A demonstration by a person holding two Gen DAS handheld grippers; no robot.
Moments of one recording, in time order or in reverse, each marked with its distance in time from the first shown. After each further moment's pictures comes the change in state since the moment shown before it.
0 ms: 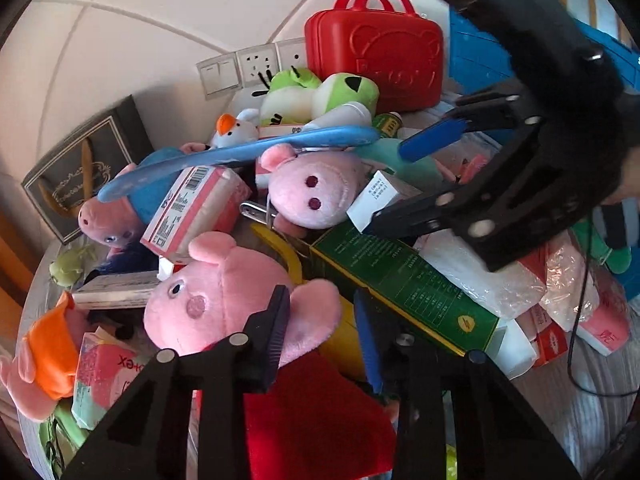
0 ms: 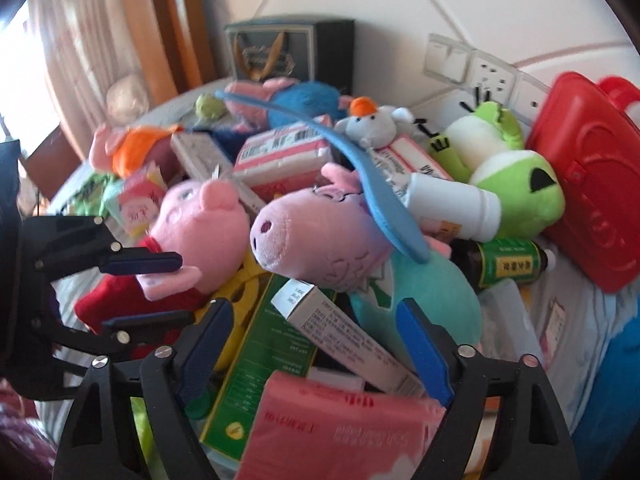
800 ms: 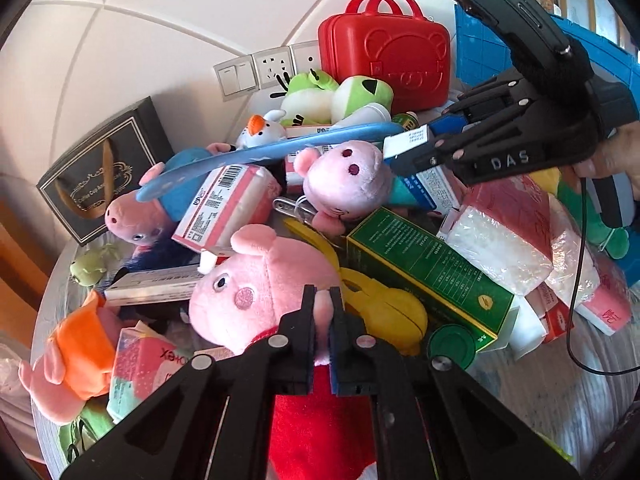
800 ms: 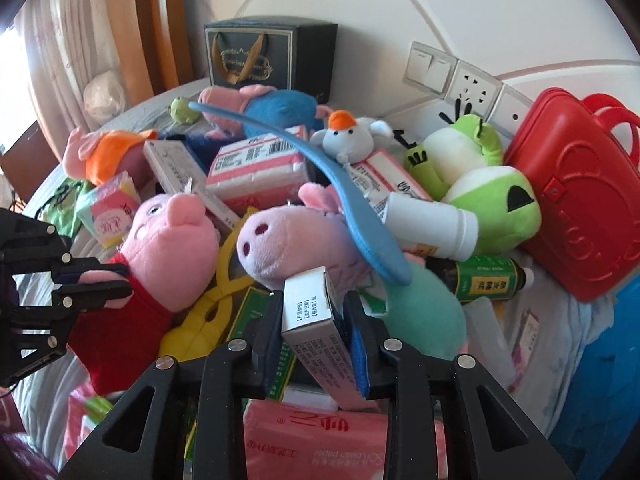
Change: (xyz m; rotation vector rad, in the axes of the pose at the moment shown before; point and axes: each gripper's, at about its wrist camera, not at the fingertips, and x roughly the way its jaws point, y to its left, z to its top) left arm -0.023 0.029 -0.005 0.004 0.016 0.025; right arm -0.006 -0.001 0.018 0.028 -0.027 -0.106
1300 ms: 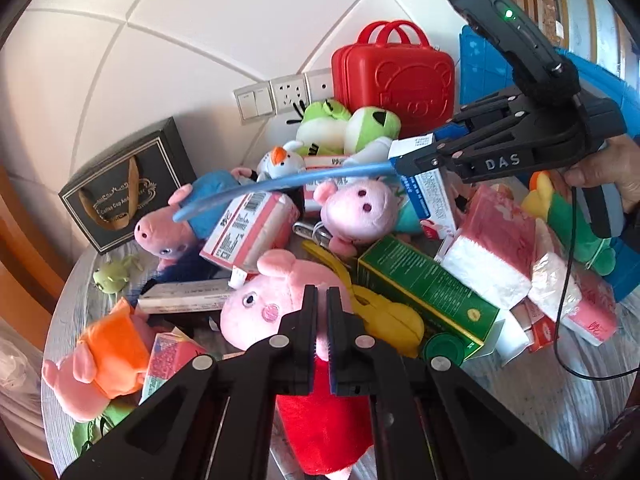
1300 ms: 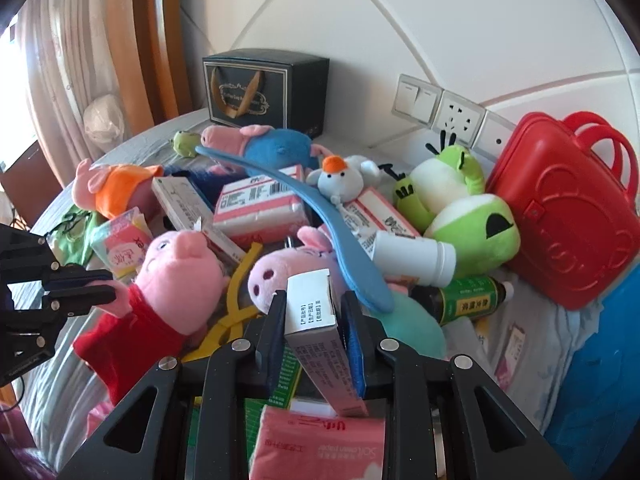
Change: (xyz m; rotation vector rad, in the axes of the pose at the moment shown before) left arm -0.040 0.011 0.010 -0.016 -0.072 0.020; right arm -0.033 0.003 0.013 0.019 -0.079 -0.010
